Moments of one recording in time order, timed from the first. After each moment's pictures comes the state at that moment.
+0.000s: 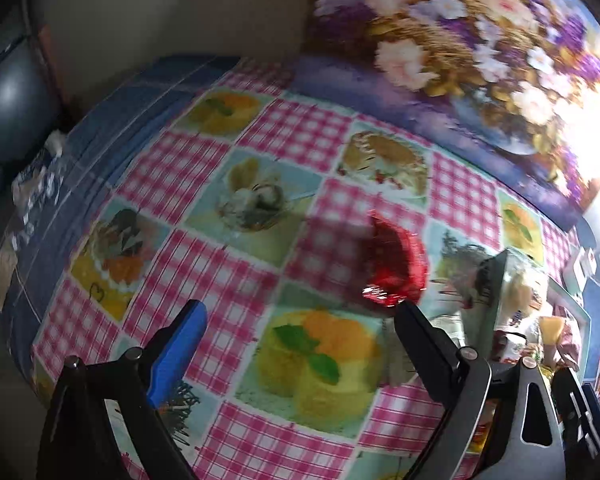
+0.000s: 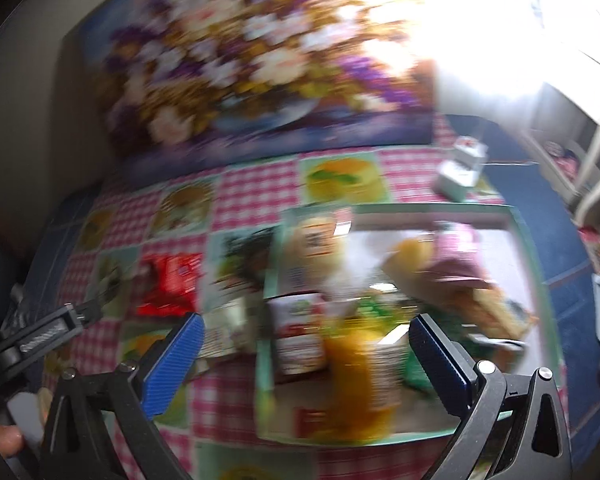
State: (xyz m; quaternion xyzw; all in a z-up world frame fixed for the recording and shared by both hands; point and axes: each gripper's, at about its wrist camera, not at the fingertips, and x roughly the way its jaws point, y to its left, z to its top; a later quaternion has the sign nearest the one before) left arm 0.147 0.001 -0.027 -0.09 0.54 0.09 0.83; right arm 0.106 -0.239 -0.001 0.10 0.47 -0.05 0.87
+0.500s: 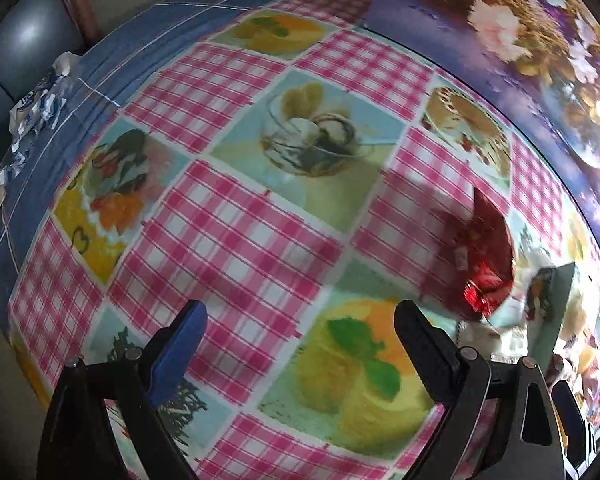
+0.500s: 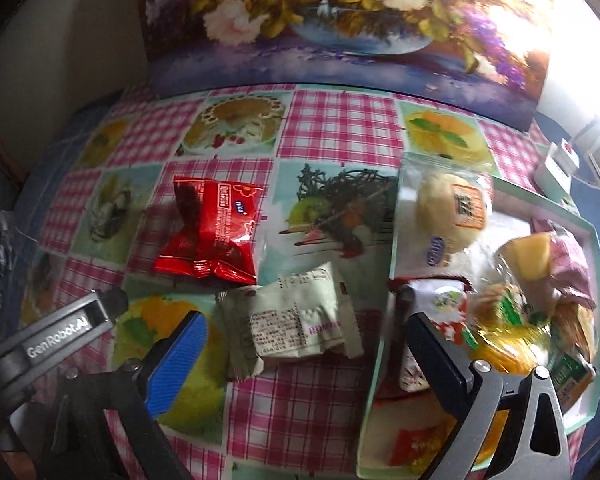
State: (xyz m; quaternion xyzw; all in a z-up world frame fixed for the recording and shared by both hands) left arm 0.162 0.035 -0.090 -0.14 0.59 0.14 0.78; right arm 0.158 -0.162 -0.062 0.03 0.55 0.00 0.83
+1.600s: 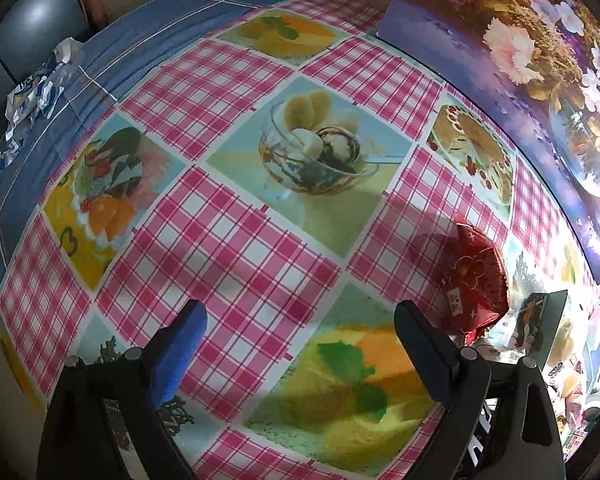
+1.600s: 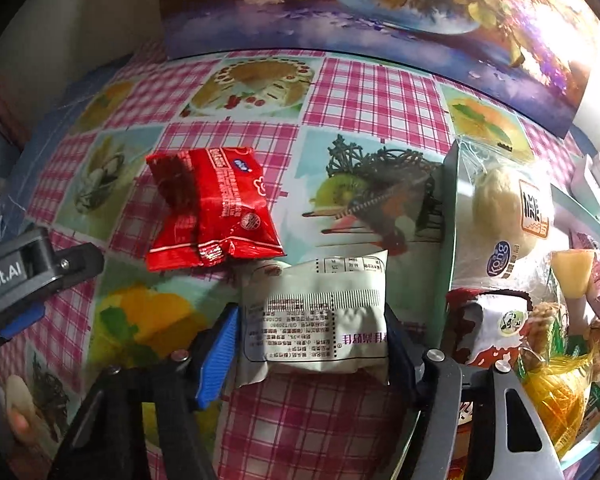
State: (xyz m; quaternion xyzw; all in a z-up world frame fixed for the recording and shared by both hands) left arm 0.172 0.046 -0.092 -0.17 0.59 0.14 0.78; right arm 0.168 -0.143 -0.104 0.00 0.57 0.03 0.82
